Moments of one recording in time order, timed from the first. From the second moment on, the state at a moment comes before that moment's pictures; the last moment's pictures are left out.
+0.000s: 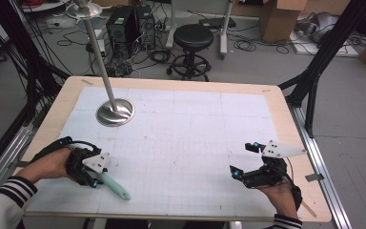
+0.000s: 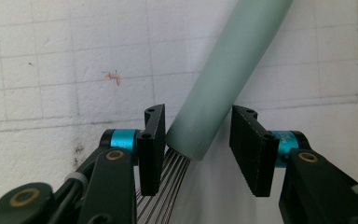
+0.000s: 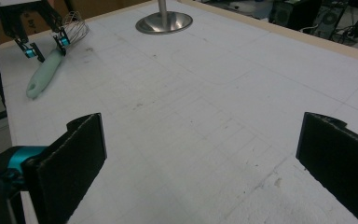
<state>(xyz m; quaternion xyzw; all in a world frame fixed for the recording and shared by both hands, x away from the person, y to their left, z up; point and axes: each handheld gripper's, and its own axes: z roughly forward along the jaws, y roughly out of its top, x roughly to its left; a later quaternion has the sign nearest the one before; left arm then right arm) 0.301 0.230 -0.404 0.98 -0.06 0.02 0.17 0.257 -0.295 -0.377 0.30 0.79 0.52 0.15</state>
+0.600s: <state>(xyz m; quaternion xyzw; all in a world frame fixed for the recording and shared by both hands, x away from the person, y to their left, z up) 0.299 0.218 -0.406 0.99 -0.05 0.00 0.15 0.257 -0.297 -0.375 0.30 0.78 0.52 0.15</state>
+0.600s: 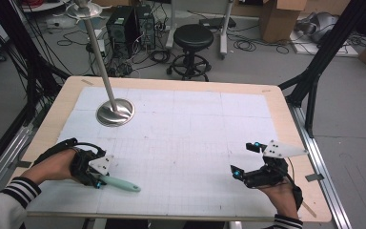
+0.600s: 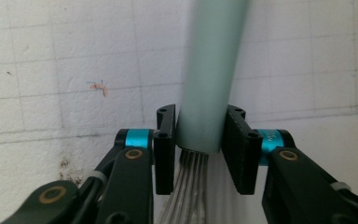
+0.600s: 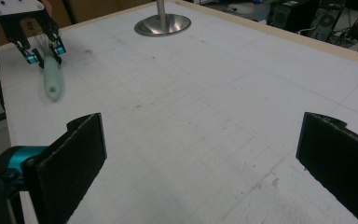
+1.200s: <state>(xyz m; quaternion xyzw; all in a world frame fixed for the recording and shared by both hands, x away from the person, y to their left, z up) 0.301 0.226 -0.375 0.98 0.05 0.02 0.21 0.257 -0.298 -0.375 0.30 0.78 0.52 0.16</state>
